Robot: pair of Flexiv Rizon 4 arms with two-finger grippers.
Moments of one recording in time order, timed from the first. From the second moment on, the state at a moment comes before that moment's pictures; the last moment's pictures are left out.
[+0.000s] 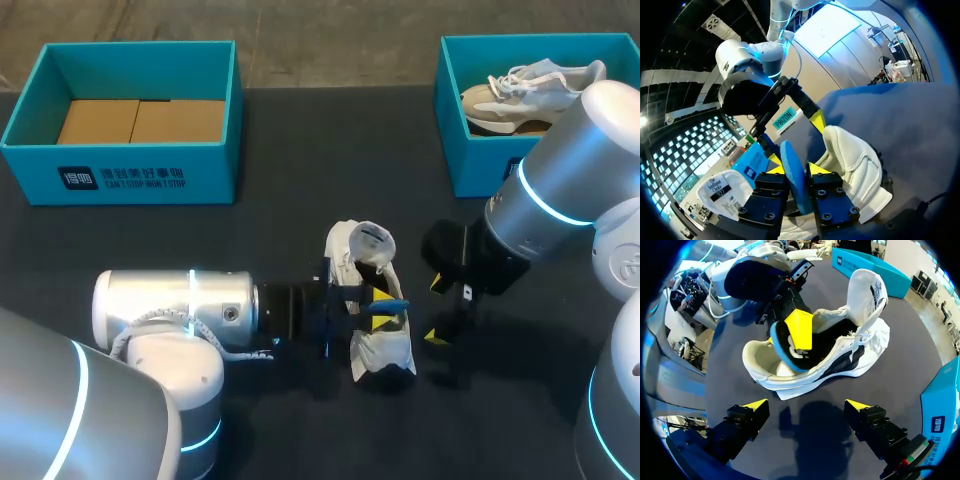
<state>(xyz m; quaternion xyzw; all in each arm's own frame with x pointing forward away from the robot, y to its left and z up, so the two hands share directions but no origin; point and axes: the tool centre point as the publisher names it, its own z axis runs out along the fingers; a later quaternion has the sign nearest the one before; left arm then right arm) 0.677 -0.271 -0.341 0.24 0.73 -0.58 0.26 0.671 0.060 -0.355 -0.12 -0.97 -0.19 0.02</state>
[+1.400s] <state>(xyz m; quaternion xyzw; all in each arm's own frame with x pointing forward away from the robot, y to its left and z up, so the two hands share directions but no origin) 0.683 -0.257 -0.351 0.25 0.74 -0.56 0.26 0.671 0.060 -0.355 -0.12 -0.97 -0.19 0.02</state>
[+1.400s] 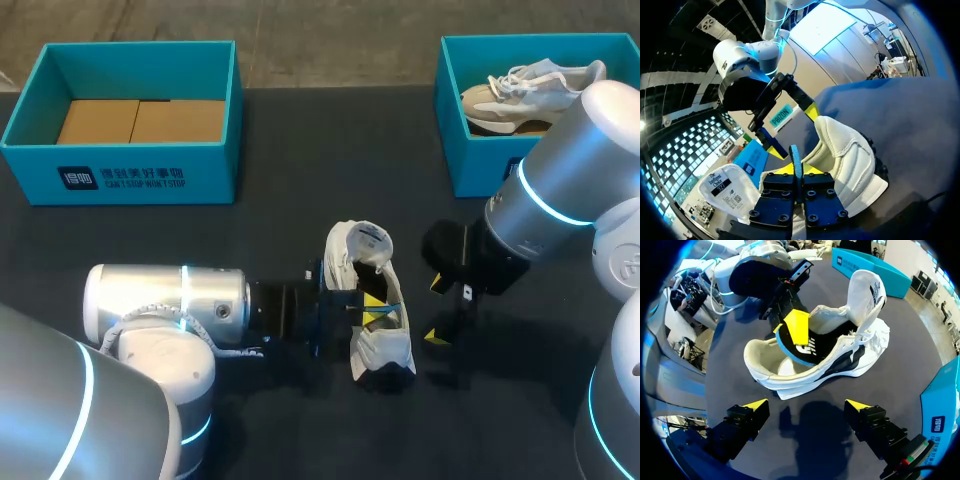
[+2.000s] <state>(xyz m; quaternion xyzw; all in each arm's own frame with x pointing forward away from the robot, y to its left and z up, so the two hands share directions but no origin) 0.672 -0.261 -0.341 0.26 0.73 -0.58 0.24 0.671 0.060 -0.355 -0.12 -0.97 -0.19 0.02</state>
